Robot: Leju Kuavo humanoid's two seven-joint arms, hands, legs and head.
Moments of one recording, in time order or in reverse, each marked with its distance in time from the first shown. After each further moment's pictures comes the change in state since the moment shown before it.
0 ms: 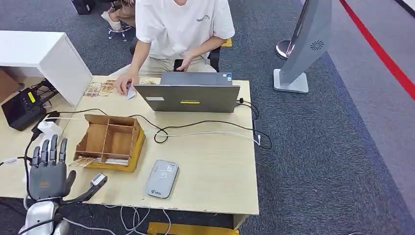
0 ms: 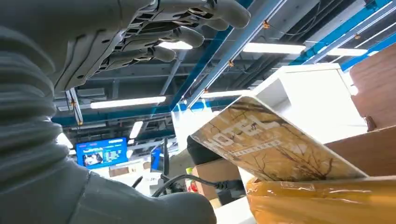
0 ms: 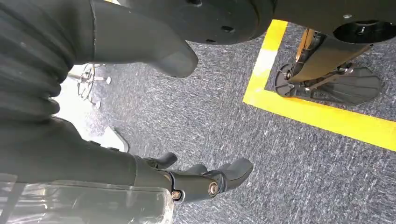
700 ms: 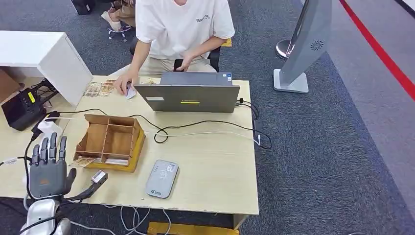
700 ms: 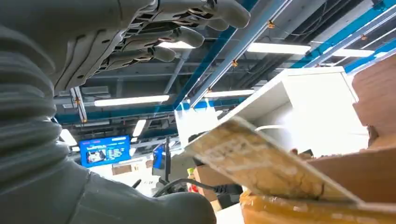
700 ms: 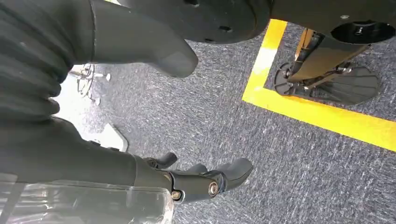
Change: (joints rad) left arm -0.017 -0.005 -0.013 0.000 0.000 0.000 0.026; right arm -0.005 0.000 0.000 0.000 0.015 0.000 0.000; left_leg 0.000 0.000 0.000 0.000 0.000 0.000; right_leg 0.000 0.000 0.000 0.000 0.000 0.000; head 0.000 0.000
